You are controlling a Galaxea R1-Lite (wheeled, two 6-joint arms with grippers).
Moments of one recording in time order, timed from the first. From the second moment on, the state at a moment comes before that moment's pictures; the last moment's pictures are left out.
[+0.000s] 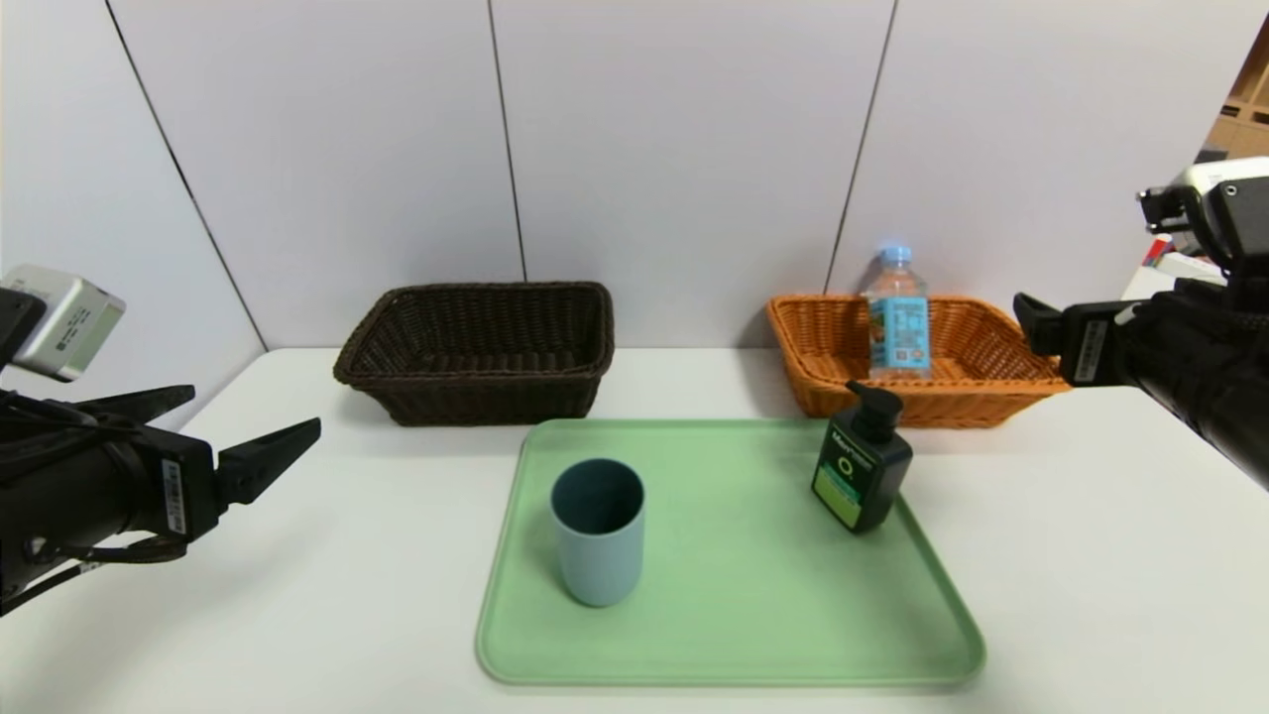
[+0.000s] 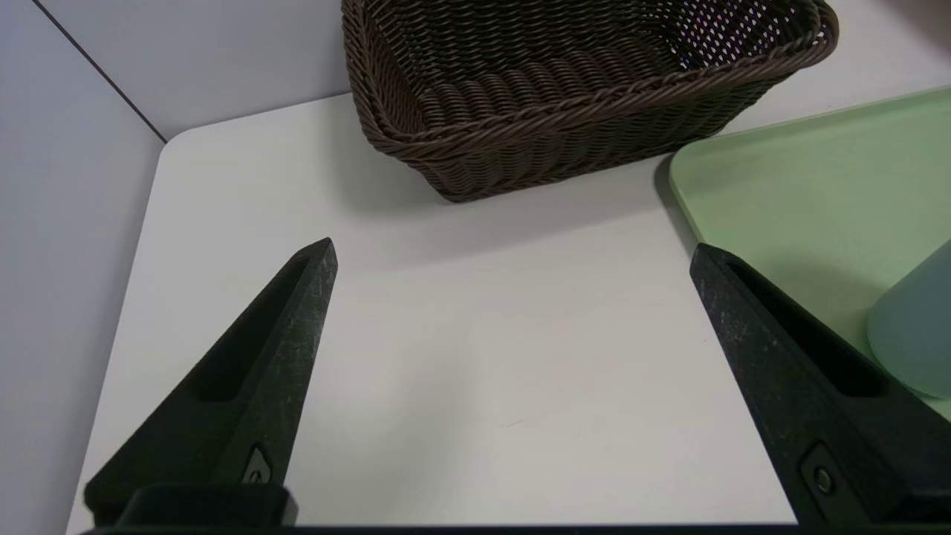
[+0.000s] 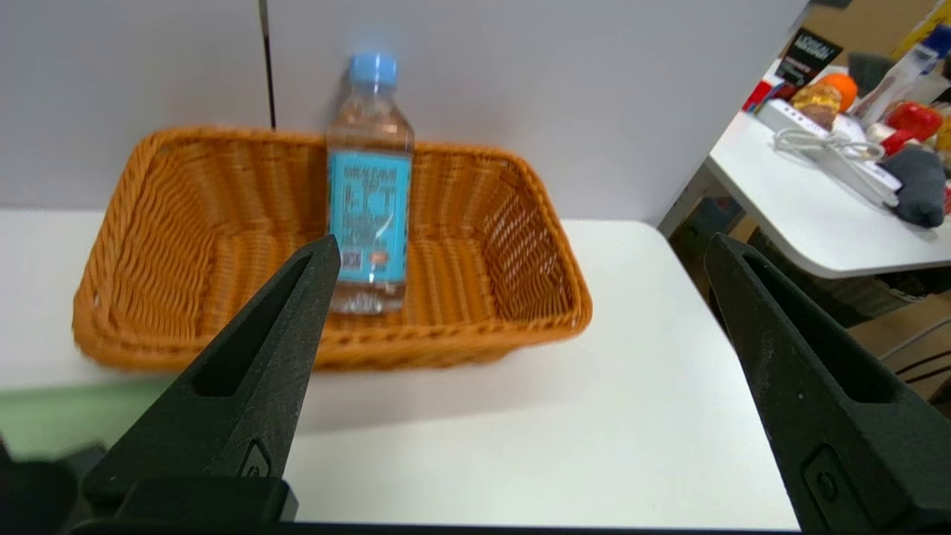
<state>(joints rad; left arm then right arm) -0.19 1.10 -0.55 -0.33 0.03 0.10 0.31 1.38 -0.68 -0.61 -0.58 -0.17</state>
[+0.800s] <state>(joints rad) -0.19 1.07 -0.47 -0.32 0.04 0.11 0.46 1.21 -0.38 -0.63 -0.46 -0.06</state>
